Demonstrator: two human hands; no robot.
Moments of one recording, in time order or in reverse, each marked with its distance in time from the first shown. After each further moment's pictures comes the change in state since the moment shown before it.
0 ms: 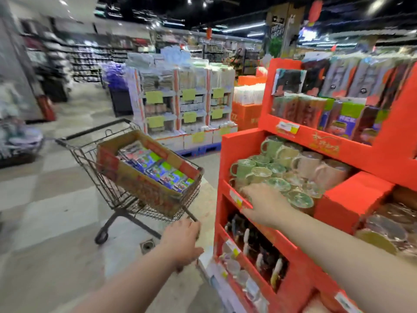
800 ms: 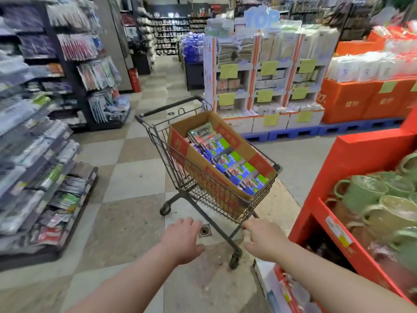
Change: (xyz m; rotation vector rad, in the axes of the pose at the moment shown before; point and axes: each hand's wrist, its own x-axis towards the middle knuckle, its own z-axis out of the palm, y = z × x) left_hand 0.053 -0.206 0.022 -0.036 -0.150 -0.352; right_hand 0.201 -0.143 0.152 0.117 -0.363 -0.311
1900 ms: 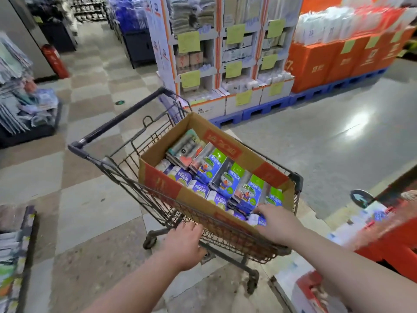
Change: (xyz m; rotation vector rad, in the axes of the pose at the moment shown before) left_hand 0.337 -0.167 -0.054 0.061 -0.154 0.283; right_hand 0.325 0.024 -0.067 0.225 -0.009 0.364
